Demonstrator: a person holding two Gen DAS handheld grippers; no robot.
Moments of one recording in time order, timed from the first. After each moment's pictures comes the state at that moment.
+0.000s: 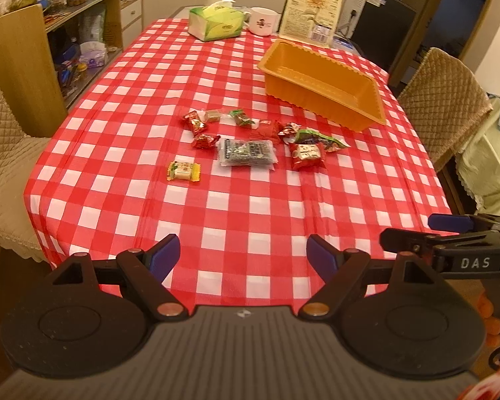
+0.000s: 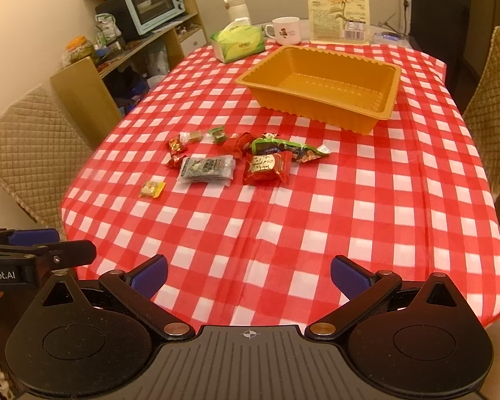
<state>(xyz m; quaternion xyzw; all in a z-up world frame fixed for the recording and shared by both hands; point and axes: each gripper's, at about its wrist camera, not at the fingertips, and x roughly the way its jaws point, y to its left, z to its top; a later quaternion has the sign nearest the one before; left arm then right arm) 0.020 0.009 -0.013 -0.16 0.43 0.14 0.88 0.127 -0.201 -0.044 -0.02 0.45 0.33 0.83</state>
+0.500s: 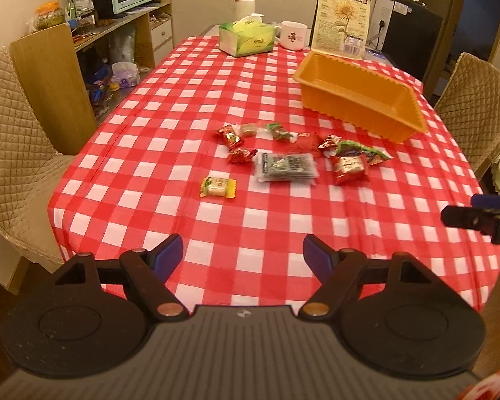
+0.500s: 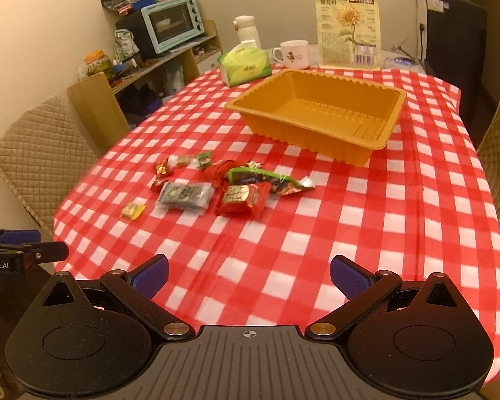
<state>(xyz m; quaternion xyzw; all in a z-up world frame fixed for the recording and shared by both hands) 0.029 0.014 -0.038 -0.12 0.40 0.20 0.88 0.173 -0.229 -0.069 -0.02 0.40 0.37 0.84</state>
